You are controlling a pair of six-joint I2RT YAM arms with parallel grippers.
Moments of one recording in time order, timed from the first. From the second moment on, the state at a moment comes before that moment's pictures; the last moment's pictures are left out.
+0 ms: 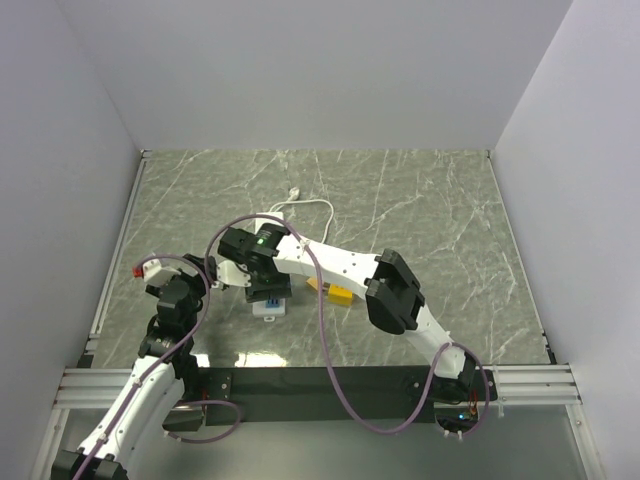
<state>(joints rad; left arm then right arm) -0.20 0.45 0.09 0.11 -0.39 -0.72 1.13 2.27 2.10 -1.20 0.14 -0.61</state>
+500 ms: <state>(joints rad) -0.20 0.45 0.09 0.08 -0.42 -0.70 1.14 2.31 2.14 -1.22 0.21 -0.65</state>
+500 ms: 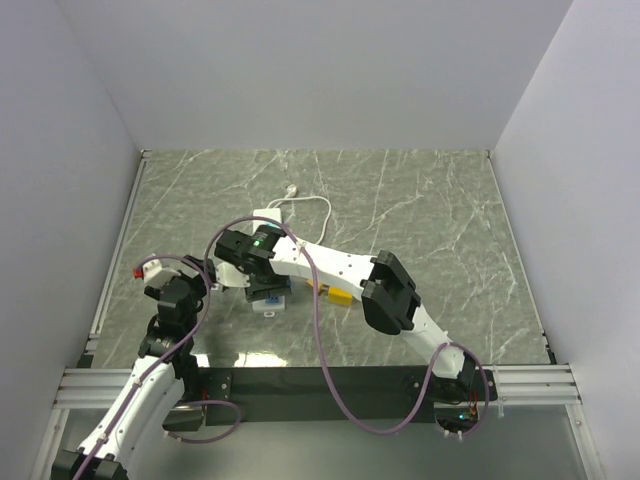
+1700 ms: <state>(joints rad) -0.23 0.41 0.09 0.23 -0.25 -0.70 1.14 1.94 1.63 -0.63 0.25 -0.57</state>
